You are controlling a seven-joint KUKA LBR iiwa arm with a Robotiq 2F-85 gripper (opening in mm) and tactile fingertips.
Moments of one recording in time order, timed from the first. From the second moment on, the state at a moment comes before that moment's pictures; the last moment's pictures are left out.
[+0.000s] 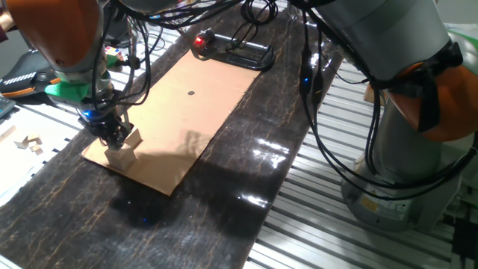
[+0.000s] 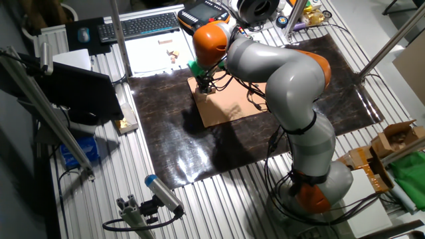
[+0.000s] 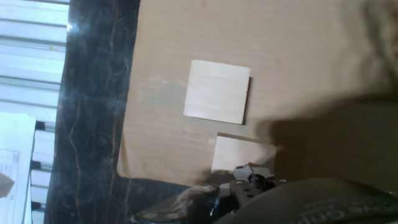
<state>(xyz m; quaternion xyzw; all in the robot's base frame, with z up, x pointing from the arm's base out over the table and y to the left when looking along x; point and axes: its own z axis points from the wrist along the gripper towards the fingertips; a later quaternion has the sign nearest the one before) 0.635 0.219 0.105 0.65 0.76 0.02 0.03</state>
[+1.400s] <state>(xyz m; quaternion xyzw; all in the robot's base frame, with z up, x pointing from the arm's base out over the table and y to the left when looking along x) 0.636 0.220 0.105 0.63 0.77 0.02 0.04</state>
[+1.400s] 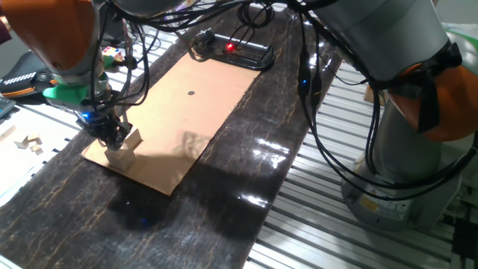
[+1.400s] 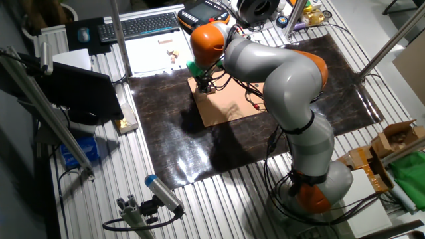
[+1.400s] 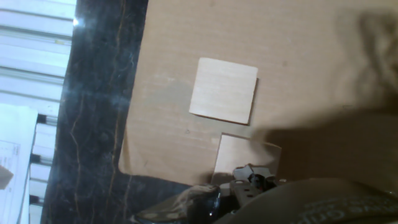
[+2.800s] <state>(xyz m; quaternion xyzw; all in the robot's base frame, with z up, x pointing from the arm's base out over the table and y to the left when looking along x) 0.649 0.222 0.094 0.68 0.73 0.01 0.05</state>
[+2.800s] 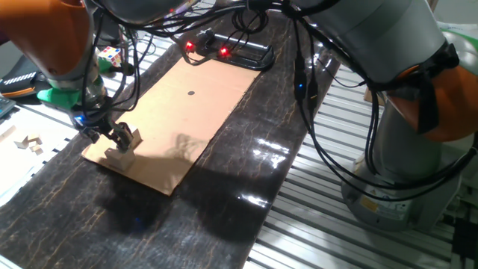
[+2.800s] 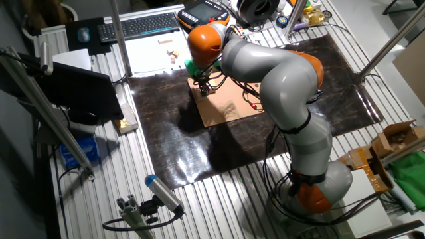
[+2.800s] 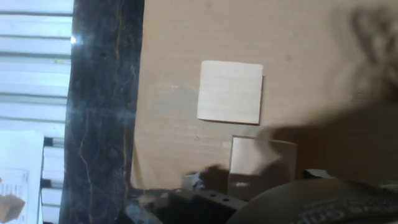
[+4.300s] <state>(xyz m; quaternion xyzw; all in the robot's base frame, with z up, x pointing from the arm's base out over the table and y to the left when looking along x) 0.646 0.215 0.053 0.71 0.70 0.01 0.04</state>
